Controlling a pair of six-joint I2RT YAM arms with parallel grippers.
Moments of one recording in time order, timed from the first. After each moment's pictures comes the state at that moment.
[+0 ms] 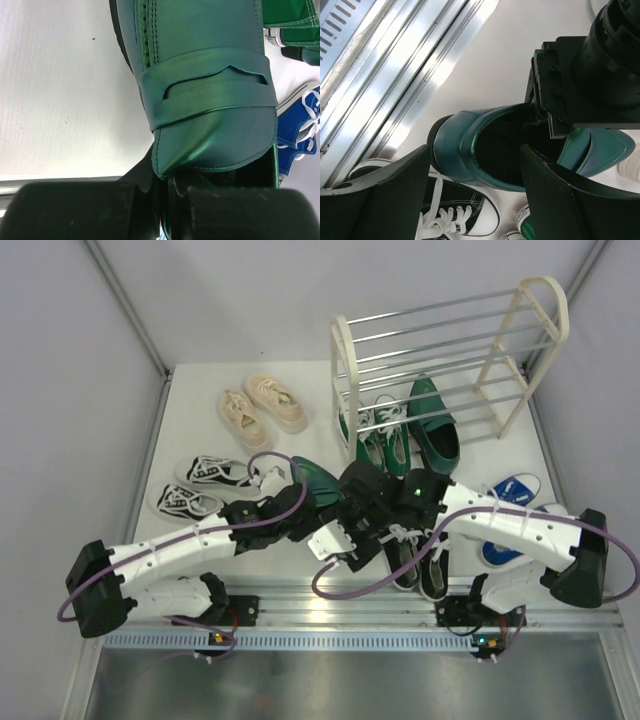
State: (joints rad) left arm -1.00 1.12 0.77 -0.54 -0.32 -1.44; right arm 1.12 1.35 1.28 -0.93 -0.41 -1.07
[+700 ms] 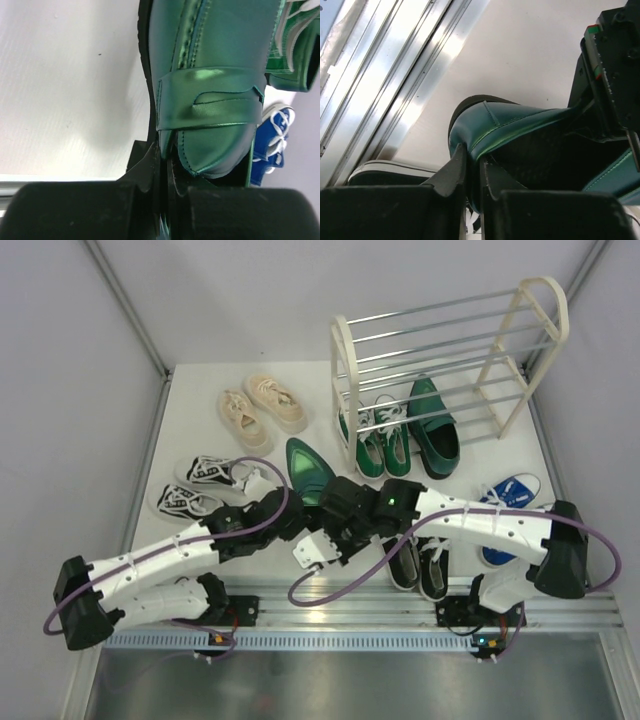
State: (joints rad) left arm -1.00 1.00 0.74 -0.58 -0.40 -1.53; right arm 1.22 1.46 1.27 -0.90 -0.23 -0.99
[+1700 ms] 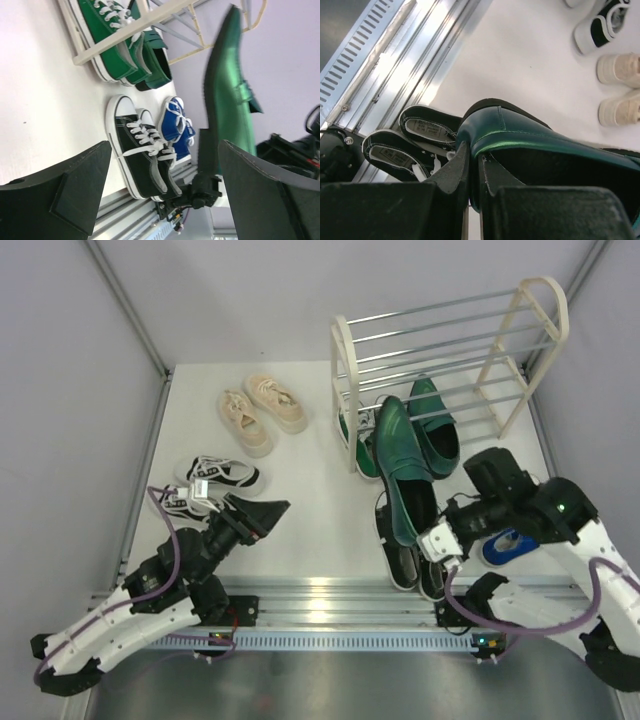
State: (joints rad) left arm -1.01 0.21 0.49 -0.35 -0.41 -1.09; right arm 0.71 0.91 1.25 -1.39 -0.69 -1.43
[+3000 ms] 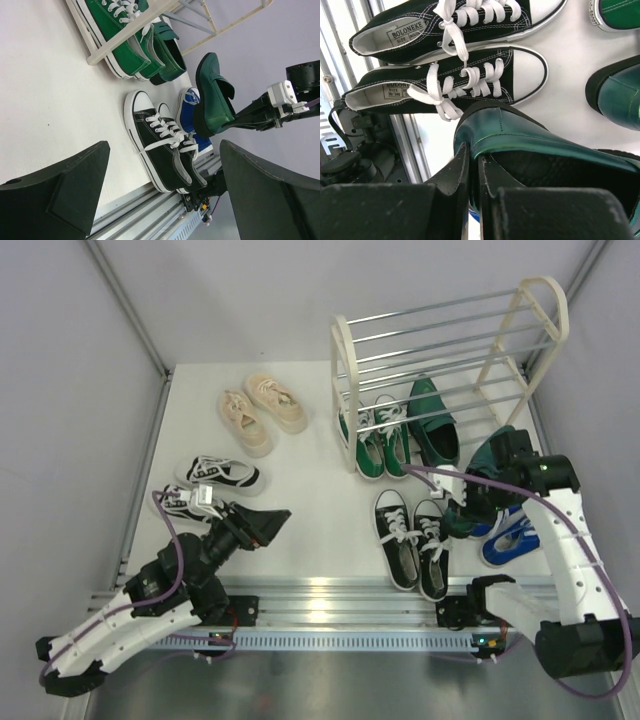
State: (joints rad) left arm -1.01 0.13 0.43 -0.38 -0.38 -0.96; right arm 0.12 1.00 1.10 -1.41 -0.48 -1.26
